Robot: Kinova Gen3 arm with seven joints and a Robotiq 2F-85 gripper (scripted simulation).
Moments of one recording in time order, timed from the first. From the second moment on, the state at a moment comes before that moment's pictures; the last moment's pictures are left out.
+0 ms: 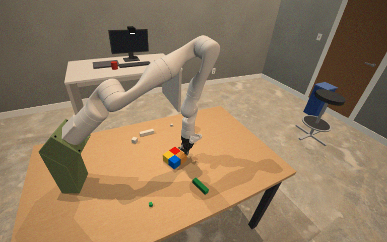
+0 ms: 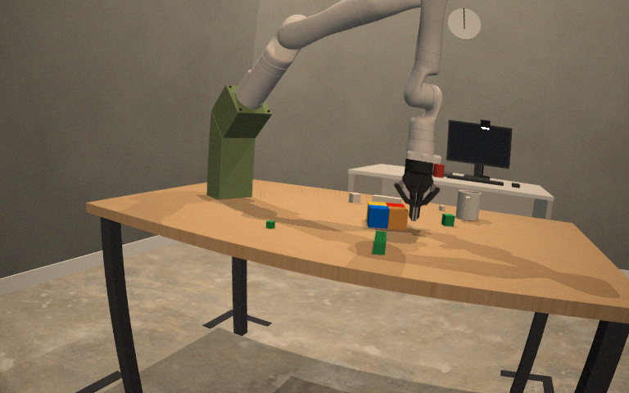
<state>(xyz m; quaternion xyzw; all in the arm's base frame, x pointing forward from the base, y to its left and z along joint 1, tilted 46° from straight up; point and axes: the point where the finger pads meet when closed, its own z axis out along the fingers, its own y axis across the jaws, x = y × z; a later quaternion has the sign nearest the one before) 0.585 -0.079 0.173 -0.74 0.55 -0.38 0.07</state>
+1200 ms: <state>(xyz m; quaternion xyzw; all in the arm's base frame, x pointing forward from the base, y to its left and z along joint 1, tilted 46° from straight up) 0.541 -0.065 0.221 -0.73 0.55 -0.39 0.07</state>
